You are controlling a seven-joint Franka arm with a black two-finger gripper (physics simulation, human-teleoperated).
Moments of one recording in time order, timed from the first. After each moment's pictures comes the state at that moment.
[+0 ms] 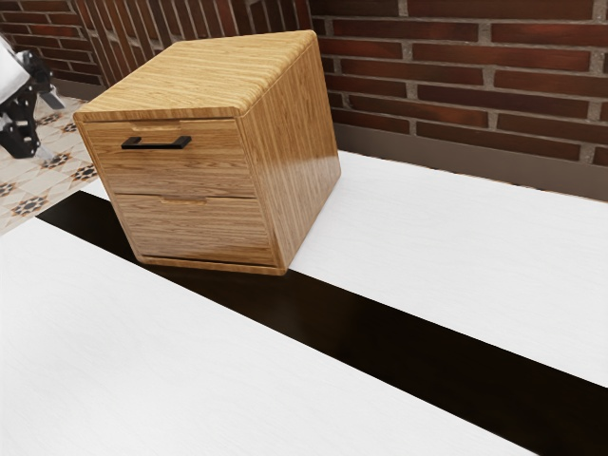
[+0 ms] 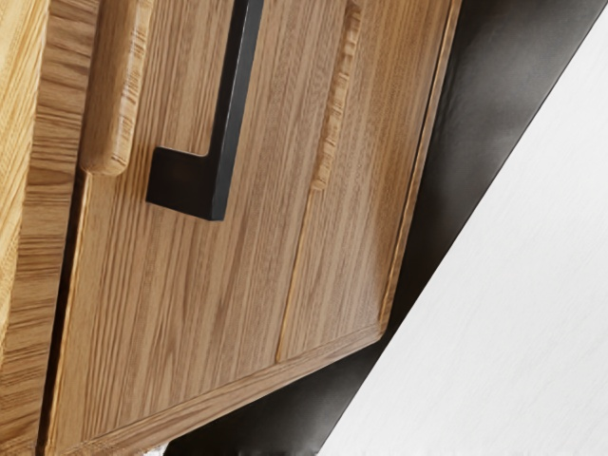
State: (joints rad) arm -0.03 -0.06 0.58 -1.48 0.07 1.96 1.55
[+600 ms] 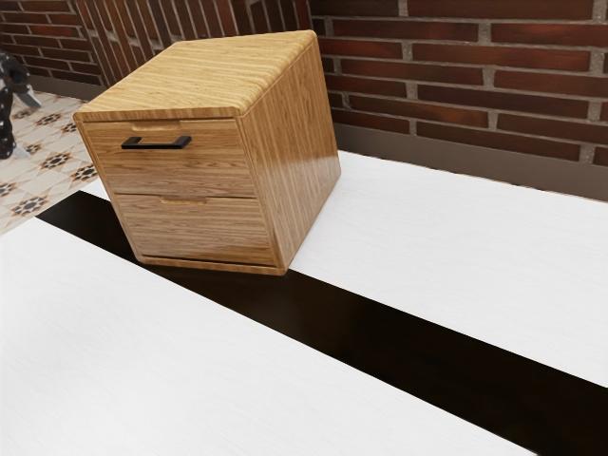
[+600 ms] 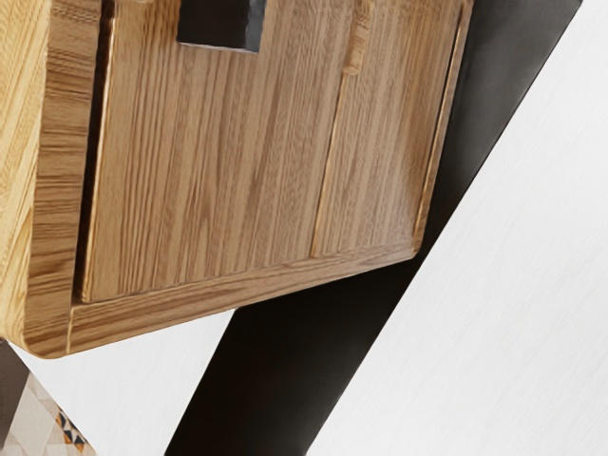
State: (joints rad) arm 0.03 -0.04 0.62 -1.48 0.04 2.02 1.66
